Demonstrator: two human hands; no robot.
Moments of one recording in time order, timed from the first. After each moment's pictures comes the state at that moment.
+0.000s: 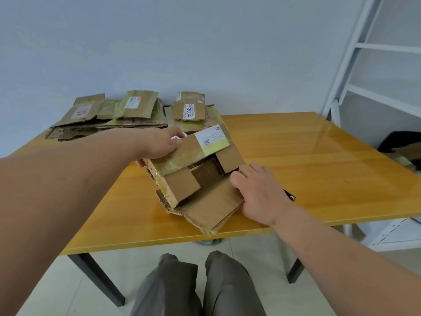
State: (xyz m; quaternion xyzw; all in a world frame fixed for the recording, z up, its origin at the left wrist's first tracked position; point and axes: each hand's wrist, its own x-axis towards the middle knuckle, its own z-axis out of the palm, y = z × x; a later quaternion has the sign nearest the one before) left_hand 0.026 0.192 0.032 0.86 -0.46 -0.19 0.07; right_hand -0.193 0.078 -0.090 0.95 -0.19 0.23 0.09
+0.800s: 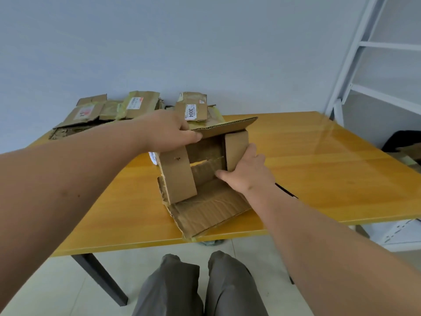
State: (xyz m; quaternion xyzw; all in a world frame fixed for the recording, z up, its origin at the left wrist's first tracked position) left_hand 0.010 0.192 0.054 0.83 -0.56 -0.03 0.06; right_hand -0.141 0.079 -0.062 0.80 -0.53 0.15 -0.22
